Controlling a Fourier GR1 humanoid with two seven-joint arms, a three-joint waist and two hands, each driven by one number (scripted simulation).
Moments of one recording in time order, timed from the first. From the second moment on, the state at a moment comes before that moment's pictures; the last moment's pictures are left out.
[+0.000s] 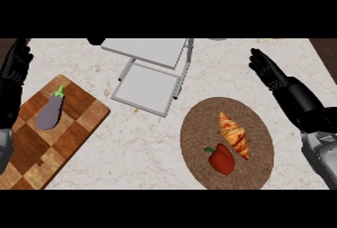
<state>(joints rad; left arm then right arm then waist) -0.28 0.59 -0.06 -1.55 0.09 0.26 0.07 -0.37 -0.57 0.29 -1.59 -0.33 -0.01 -0.01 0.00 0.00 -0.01</state>
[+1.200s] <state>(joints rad) 0.04 0.49 0.00 -1.43 0.28 0.10 0.04 -0.02 -0.33 0.74 -1.75 0.83 -0.61 0.43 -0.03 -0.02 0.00</state>
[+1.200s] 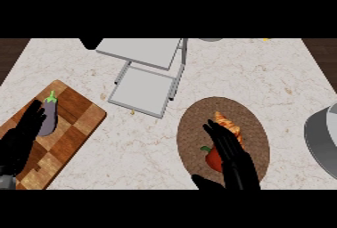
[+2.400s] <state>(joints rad) 0.04 0.46 0.01 -1.45 0.26 0.07 0.02 -0.16 -0.23 0.79 -1.89 1.11 0.46 0.96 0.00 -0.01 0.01</state>
